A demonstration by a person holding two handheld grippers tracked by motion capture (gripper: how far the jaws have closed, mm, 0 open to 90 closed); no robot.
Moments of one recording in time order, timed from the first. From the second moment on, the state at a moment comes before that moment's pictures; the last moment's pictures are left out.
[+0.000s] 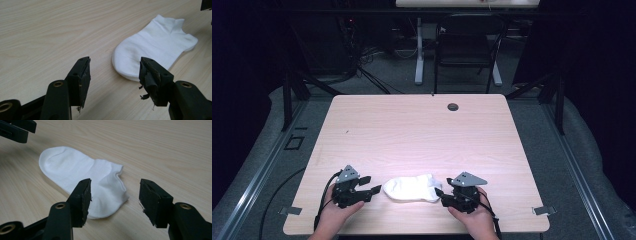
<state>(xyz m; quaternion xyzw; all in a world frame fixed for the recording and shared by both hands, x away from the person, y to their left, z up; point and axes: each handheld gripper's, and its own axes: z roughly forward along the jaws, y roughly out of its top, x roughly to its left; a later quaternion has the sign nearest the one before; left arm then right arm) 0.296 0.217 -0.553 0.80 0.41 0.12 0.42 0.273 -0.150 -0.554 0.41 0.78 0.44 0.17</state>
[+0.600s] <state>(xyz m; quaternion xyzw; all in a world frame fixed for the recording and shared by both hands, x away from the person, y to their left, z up) 0.308 0.228 -0.568 0.78 0.44 0.11 0.43 0.281 -0.161 -0.572 0.44 0.77 0.43 0.18</state>
